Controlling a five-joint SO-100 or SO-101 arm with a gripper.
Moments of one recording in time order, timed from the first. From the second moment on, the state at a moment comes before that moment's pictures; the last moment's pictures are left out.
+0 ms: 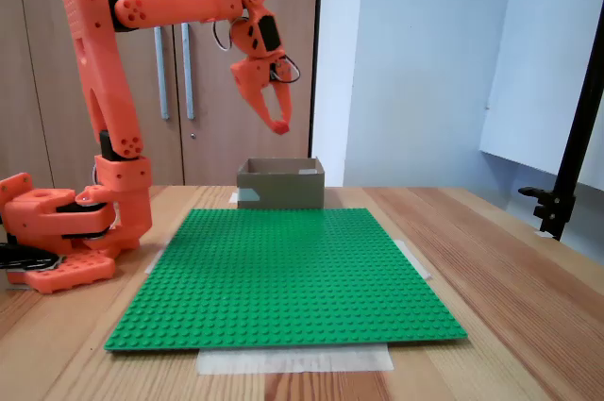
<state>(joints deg) -44.1 98.4 75.7 79.5 16.6</state>
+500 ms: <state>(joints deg) -45.6 87.1 68.5 80.9 14.6</state>
